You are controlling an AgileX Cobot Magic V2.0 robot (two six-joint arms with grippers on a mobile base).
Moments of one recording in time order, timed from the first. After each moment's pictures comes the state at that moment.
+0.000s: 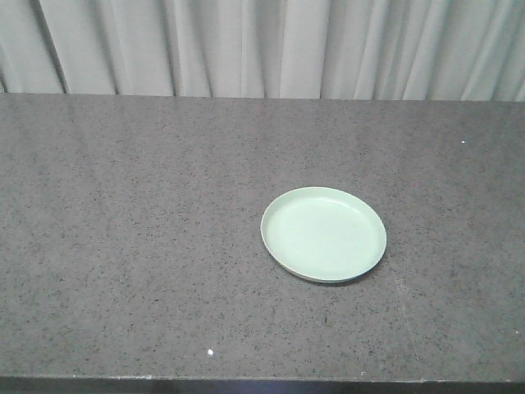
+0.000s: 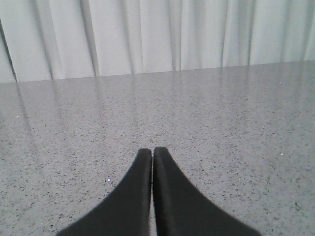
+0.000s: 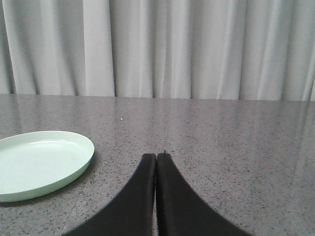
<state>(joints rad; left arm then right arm) -0.02 -0.01 0.03 -0.05 0.11 0.02 -0.02 -0.01 0.03 0.07 0.04 -0.09</state>
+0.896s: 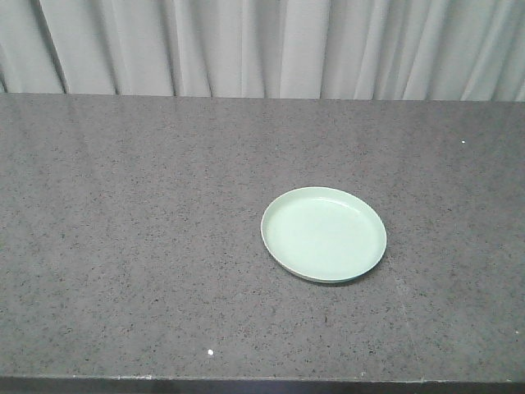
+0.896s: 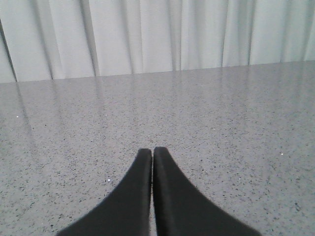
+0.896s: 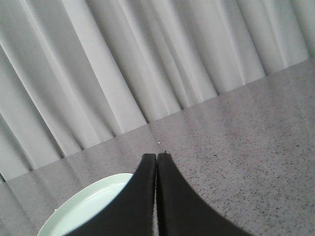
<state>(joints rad) -0.02 -0.01 0.03 -0.05 0.11 0.02 -0.02 -0.01 0.01 0.25 -0.01 0.18</state>
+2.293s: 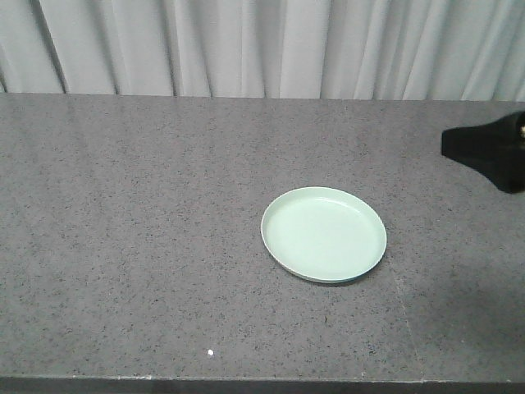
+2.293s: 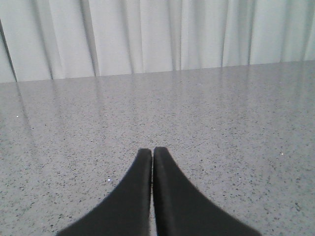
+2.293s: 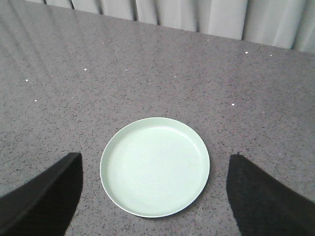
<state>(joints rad) -0.02 -0.01 0.03 -0.05 0.11 0.02 -0.02 1.03 -1.13 0.63 0.86 -0.59</state>
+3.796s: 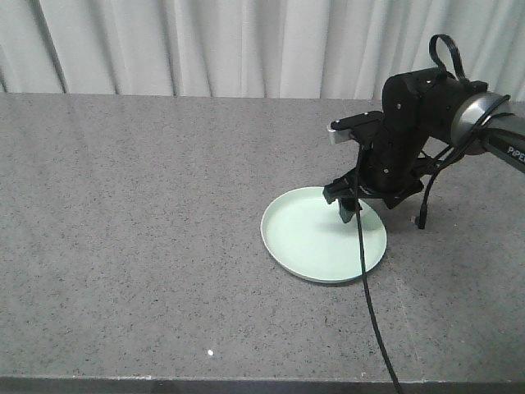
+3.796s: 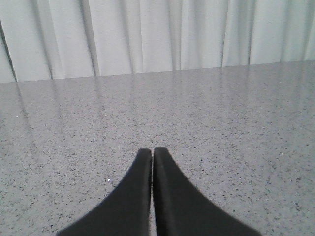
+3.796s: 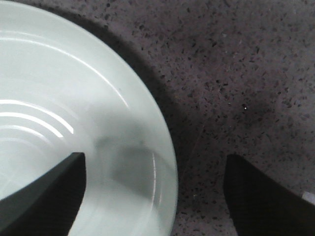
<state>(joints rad) -0.02 -0.01 0.03 -0.05 0.11 0.02 0.25 2.06 -1.73 -0.03 1.11 -0.09</state>
